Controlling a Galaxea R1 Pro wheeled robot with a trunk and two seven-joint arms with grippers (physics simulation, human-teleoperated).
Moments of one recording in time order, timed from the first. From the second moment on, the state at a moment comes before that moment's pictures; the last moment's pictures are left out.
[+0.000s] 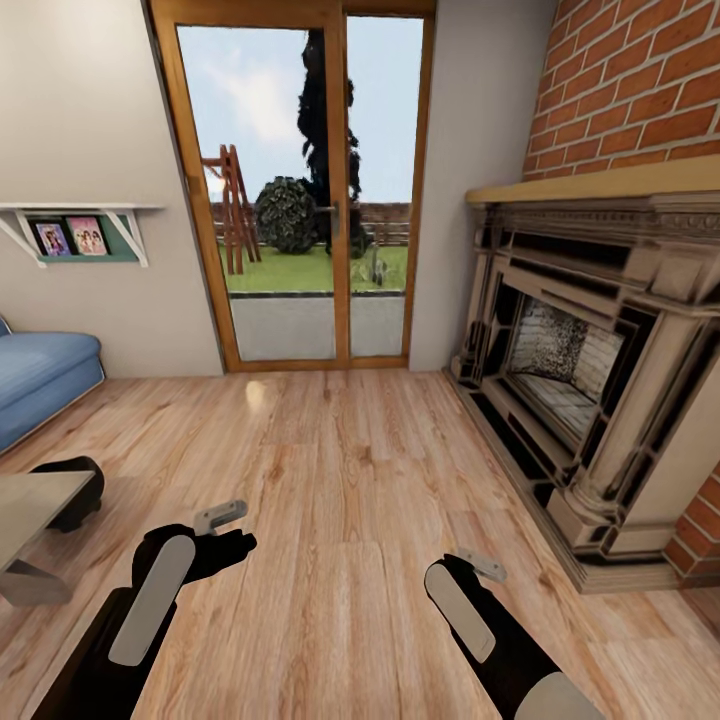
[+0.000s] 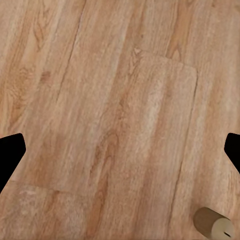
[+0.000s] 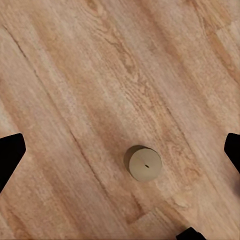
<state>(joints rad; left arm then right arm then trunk) -0.38 0.07 -0.08 -1.48 0.89 0.98 0.77 -0.51 0.06 0.43 -0.95 -0.94 0.48 -1.05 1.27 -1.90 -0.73</state>
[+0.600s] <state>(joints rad) -0.38 0.05 -0.09 -1.48 0.89 0.98 0.77 -0.51 0.06 0.43 -0.95 -0.94 0.48 -1.05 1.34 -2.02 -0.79</state>
